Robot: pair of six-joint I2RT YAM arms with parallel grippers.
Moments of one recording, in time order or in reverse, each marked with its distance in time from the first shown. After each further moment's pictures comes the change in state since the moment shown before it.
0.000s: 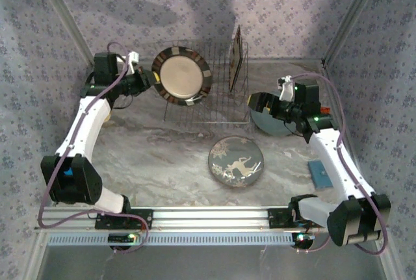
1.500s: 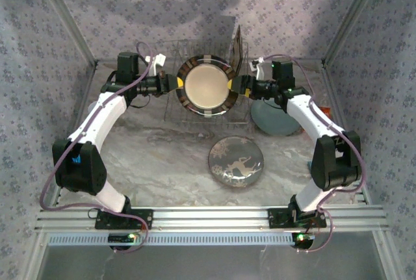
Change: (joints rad) left arm -0.127 0.099 0.001 0.106 0.201 0.053; right arm 0.080 0.462 0.253 0.259 -0.281 0.045
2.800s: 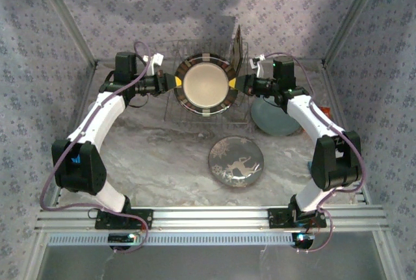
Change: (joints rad) left arm 0.016 0.000 0.000 0.001 -0.010 0.000; right arm -0.001 -0.006 -0.011 0.089 -0.043 0.067
